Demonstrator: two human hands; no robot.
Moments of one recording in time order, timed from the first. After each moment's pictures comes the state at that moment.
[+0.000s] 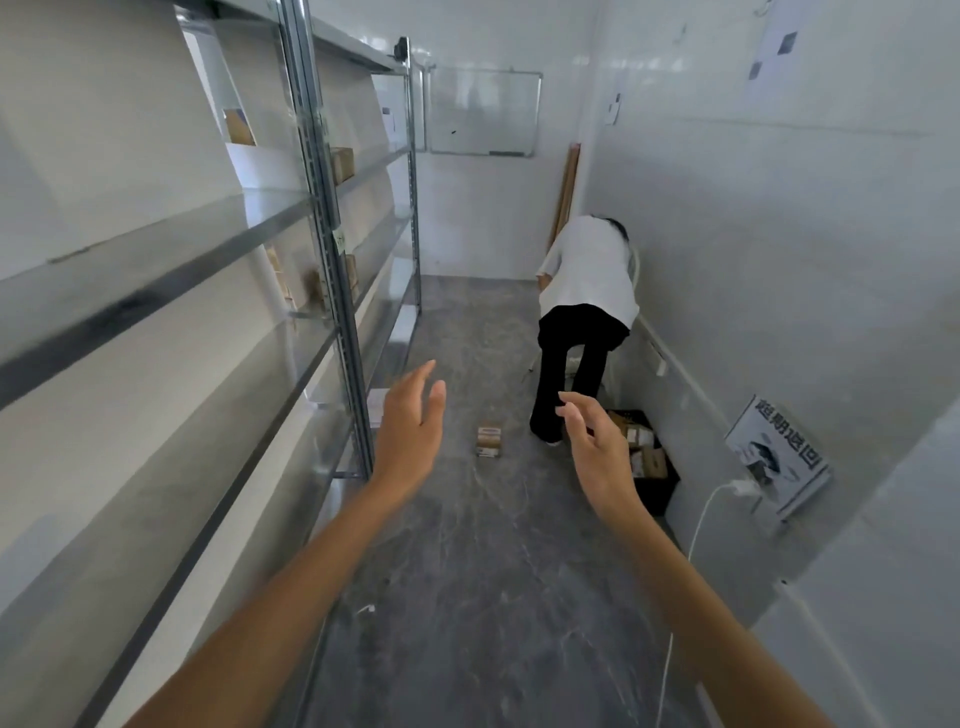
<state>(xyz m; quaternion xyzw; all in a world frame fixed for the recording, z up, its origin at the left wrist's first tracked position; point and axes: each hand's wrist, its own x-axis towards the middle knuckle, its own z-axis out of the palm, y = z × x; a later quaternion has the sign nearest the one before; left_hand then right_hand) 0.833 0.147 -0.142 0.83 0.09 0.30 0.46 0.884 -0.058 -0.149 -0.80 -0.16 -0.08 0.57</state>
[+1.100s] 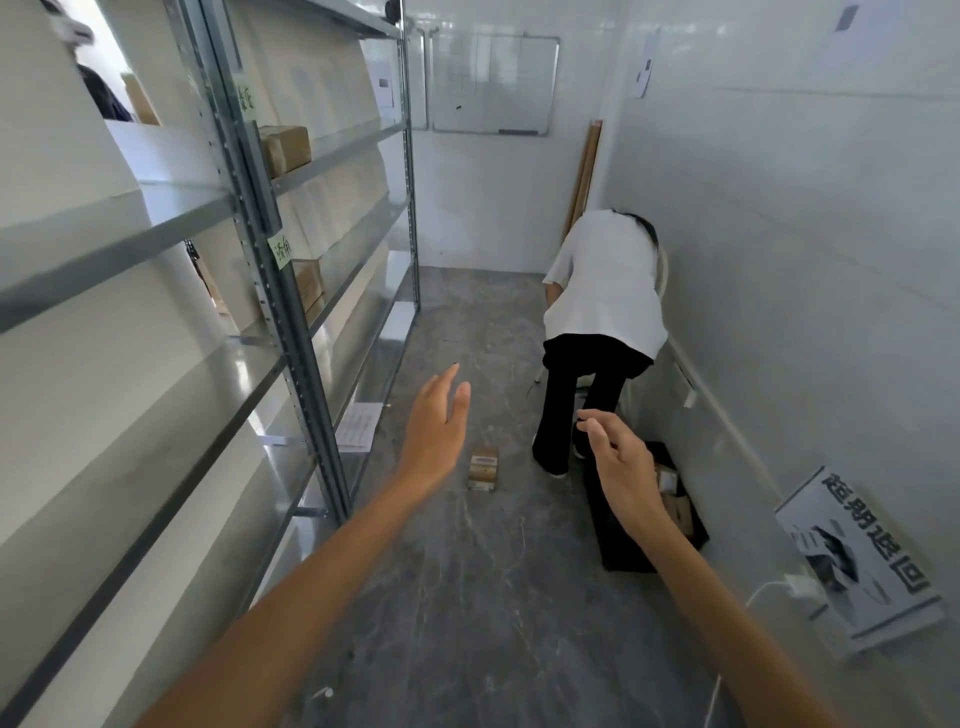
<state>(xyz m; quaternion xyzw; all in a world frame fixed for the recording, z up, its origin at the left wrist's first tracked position) 1.169 0.163 -0.176 0.84 0.12 0.23 0.48 1.208 -0.050 -0.181 -0.84 -0.15 -0.06 0.52</state>
